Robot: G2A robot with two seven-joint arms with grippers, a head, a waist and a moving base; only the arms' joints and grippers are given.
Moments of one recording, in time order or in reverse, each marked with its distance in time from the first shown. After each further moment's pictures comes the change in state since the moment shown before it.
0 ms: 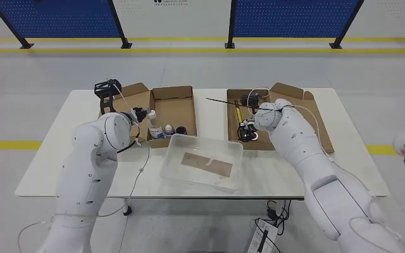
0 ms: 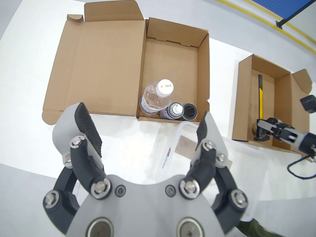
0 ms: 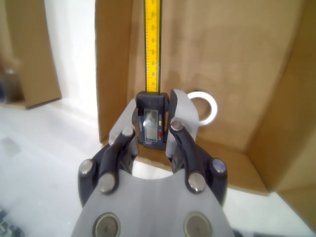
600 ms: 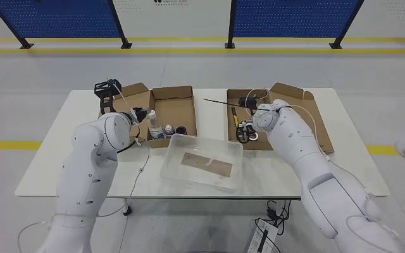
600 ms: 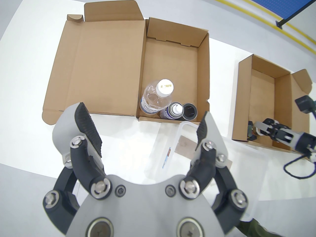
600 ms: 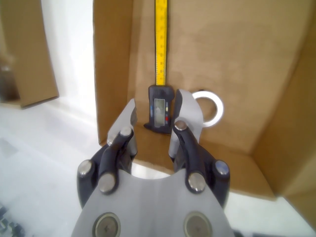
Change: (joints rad) left arm 0.000 0.000 0.000 0.000 0.000 0.000 0.000; right arm 0.016 -0.026 -0.012 0.059 0.005 -0.020 -0.012
